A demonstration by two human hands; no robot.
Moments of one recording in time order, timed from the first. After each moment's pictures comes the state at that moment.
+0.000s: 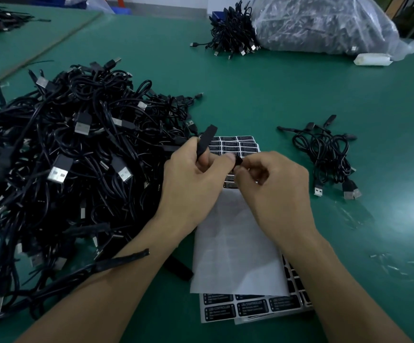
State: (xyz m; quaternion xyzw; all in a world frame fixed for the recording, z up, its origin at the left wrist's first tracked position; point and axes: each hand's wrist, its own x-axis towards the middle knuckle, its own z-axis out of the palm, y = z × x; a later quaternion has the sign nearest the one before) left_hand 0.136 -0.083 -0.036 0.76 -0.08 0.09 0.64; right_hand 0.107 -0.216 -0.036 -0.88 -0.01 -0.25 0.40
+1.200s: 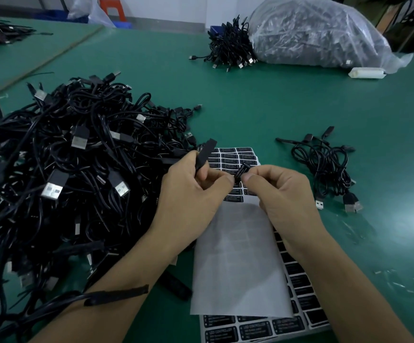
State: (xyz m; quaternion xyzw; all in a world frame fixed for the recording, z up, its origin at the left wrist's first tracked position) left_hand 0.136 -0.079 -0.034 0.76 -0.10 0.05 0.64; right_hand 0.114 -0.227 -0.034 -0.74 0.05 -0.11 0.66
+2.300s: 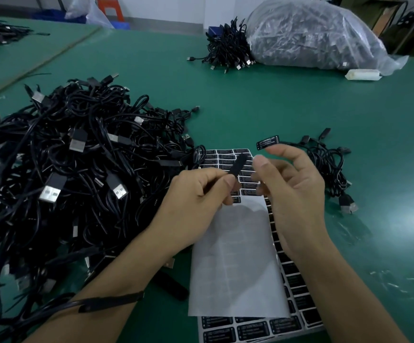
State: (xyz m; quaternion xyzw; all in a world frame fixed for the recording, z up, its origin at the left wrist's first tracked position) left_hand 0.139 -0.074 -0.036 0.78 -0.20 -0.02 0.60; right_hand 0.114 -0.228 -0.032 -0.66 0.04 -0.21 0.72
